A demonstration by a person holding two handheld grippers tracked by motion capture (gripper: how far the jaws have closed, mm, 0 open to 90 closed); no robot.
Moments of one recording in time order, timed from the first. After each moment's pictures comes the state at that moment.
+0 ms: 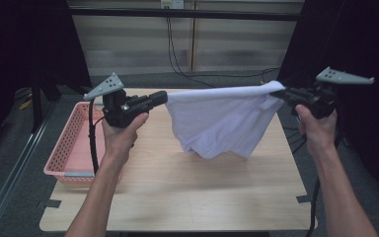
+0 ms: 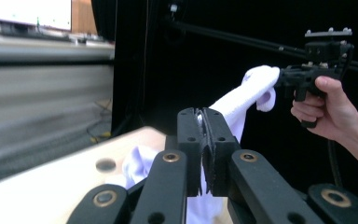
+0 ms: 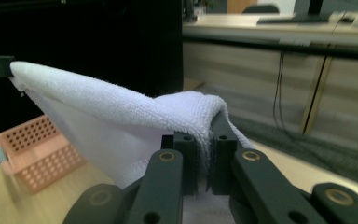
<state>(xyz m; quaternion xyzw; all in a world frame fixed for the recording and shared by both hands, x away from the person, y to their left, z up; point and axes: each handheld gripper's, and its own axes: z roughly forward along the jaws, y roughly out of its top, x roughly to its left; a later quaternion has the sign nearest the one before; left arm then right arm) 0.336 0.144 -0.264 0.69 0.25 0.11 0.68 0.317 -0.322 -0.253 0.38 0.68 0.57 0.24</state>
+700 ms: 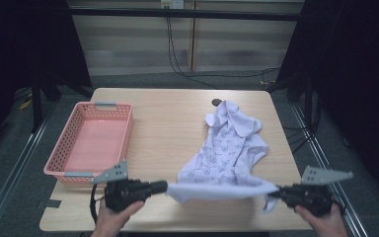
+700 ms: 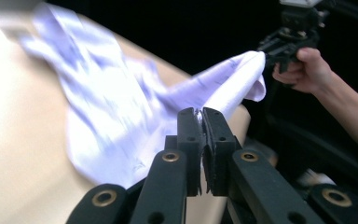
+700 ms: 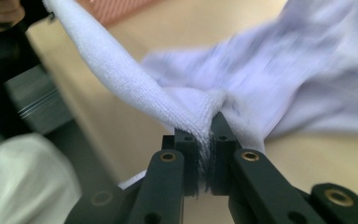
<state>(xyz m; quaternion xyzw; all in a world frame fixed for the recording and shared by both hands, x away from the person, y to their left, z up) 0.212 0.163 -0.431 0.77 0.25 -0.08 0.58 0.159 -0.312 -0.405 0.38 0.81 0.44 0.09</state>
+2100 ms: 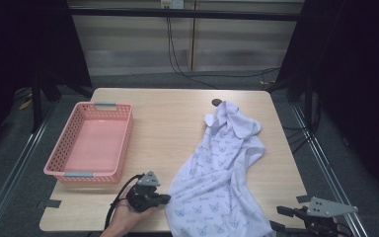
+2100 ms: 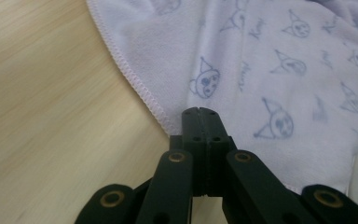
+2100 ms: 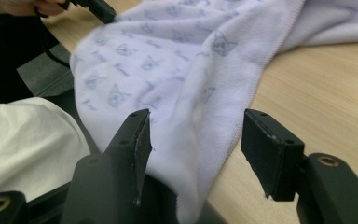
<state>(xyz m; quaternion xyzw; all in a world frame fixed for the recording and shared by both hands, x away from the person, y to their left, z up) 0.250 0.139 -0.495 0.88 0.29 -0.03 0.38 0.116 -0.331 -0.449 0.40 0.80 0.44 0.09</state>
